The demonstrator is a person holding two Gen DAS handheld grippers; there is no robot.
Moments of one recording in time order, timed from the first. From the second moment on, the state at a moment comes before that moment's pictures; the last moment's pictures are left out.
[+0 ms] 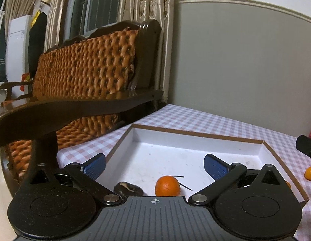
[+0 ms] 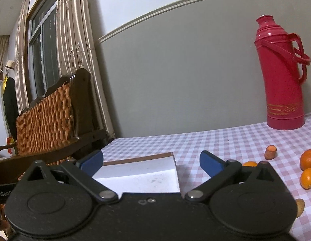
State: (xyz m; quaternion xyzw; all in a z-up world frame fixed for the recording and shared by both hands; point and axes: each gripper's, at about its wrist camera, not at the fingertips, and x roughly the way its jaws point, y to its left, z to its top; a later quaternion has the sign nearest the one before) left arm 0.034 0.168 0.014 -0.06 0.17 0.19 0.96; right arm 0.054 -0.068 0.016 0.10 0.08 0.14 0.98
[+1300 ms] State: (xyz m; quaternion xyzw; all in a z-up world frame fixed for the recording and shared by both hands) left arm 0.036 0.081 0.016 0.00 0.19 0.10 0.98; right arm 0.038 -0.121 0.015 0.09 0.16 0.12 0.98
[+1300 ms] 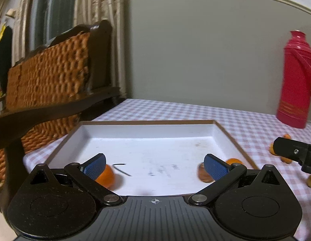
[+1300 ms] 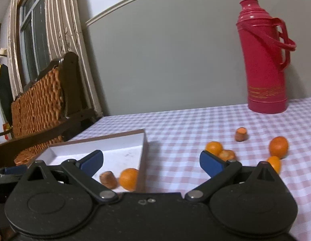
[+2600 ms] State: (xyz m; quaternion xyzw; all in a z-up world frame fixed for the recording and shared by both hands) left arm 0.038 -0.077 -0.002 0.04 0.22 -0.10 0.97; right arm 0.001 -0.274 -0.001 0.14 0.19 -0.11 0.96
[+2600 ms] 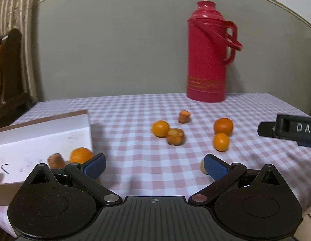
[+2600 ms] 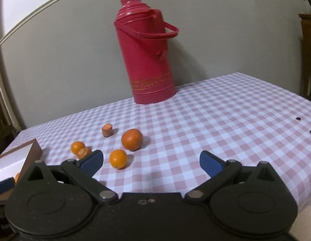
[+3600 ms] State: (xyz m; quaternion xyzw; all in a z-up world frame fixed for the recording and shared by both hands) left arm 0.058 -0.132 -0.027 0.05 0.26 -0.14 0.95; right arm -0.005 -0.294 -0.006 0.15 0.19 -0.12 0.96
